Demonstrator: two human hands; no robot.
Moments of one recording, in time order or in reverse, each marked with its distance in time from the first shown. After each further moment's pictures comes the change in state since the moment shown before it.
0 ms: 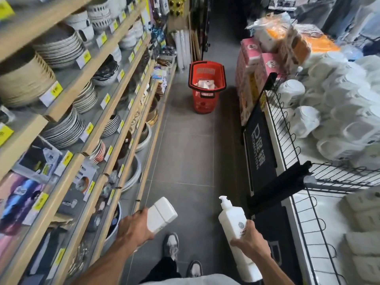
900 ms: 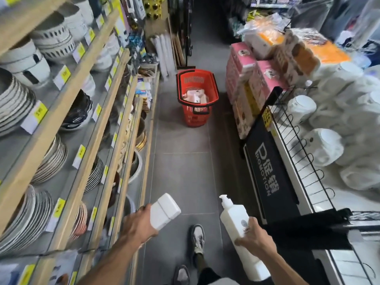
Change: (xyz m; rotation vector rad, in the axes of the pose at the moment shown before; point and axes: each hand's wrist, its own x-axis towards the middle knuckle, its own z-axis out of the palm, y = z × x) left_hand 0.284 -0.012 -0.159 0.025 0.029 0.122; right_hand 0.172 -0.203 -0.087 -0.006 0.000 0.088
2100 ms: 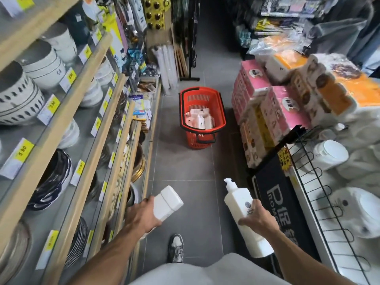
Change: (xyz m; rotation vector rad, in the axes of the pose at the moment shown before) left_hand 0.279 0.020 -0.174 -0.015 0.035 -0.019; right_hand 0.242 -0.197 -0.186 -0.005 0.068 -0.068
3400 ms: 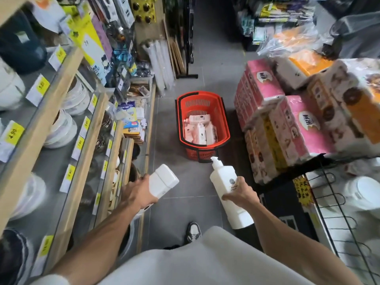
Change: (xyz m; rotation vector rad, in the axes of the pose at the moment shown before) left_hand 0.266 0.016 -0.142 0.058 0.023 -0.016; right_hand 0.215 -0.194 -0.104 0.055 -0.037 0.004
